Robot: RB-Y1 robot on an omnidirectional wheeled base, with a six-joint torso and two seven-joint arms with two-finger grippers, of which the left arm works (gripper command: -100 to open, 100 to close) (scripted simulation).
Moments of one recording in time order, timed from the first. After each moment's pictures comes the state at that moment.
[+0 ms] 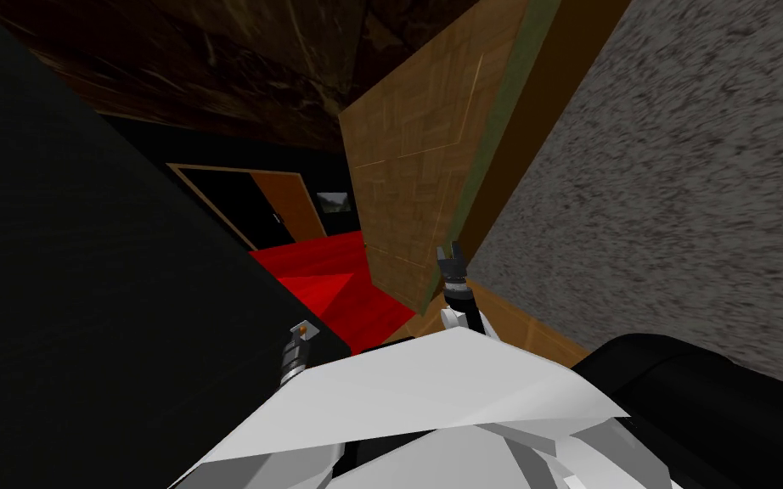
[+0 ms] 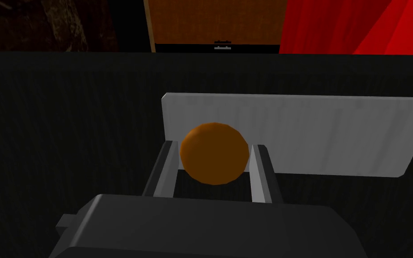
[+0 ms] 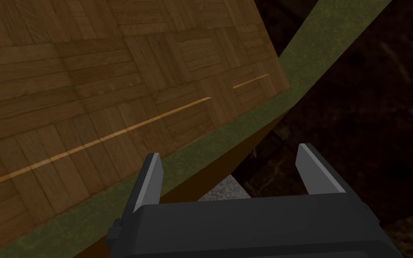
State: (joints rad) arm 0.31 0.13 0.17 -1.01 0.30 -0.84 -0.03
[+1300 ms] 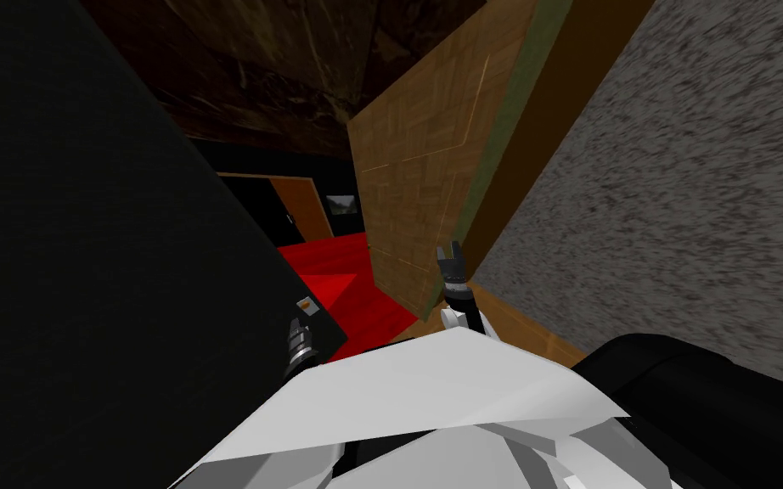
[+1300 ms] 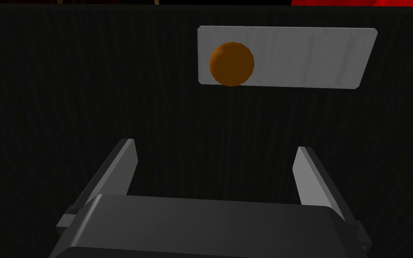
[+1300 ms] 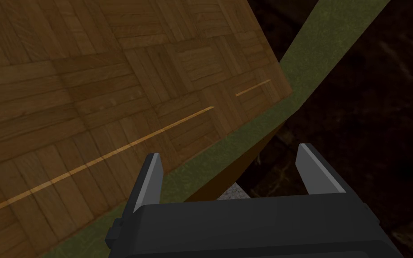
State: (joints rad) arm 0.15 0.07 0.27 -0.92 0.39 -0.80 -0.19
